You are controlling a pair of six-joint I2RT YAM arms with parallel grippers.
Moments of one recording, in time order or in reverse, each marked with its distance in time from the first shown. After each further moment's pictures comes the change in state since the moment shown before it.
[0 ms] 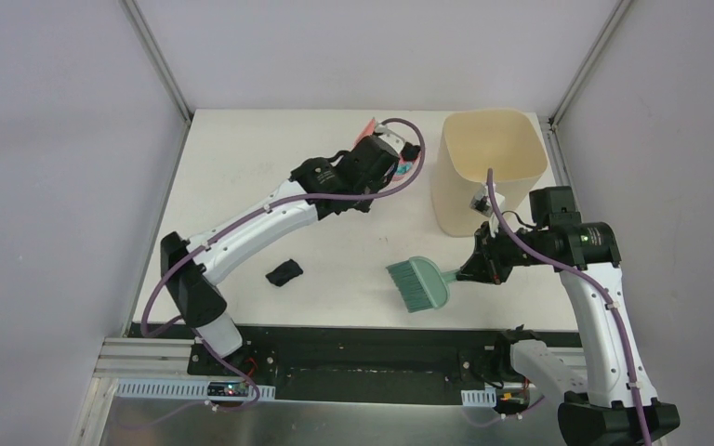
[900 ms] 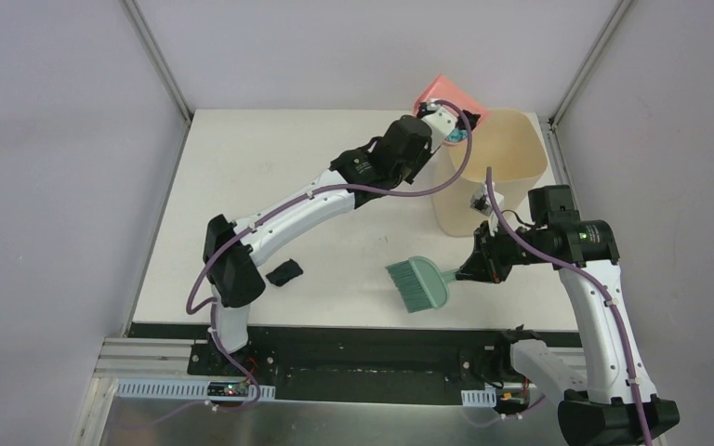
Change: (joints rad) left arm -0.015 0.192 0.186 0.393 0.058 0.237; right arm 0.000 0.013 0.000 0.001 -0.003 0.003
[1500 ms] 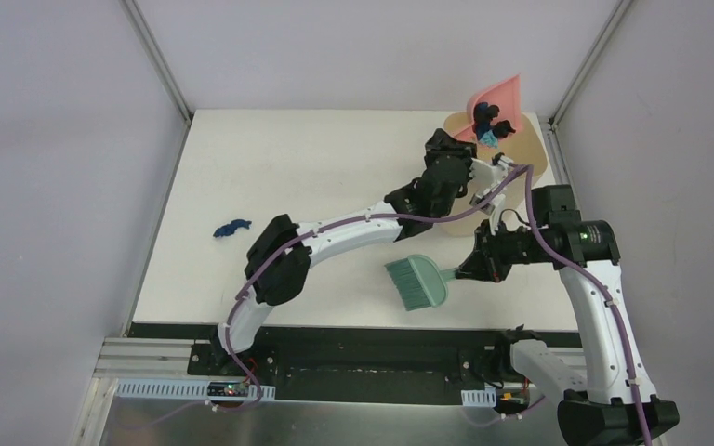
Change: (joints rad) left arm -0.132 0.223 -0.029 0.636 -0.288 0.956; right arm 0.000 -0.006 0.000 0.011 -0.019 0.001
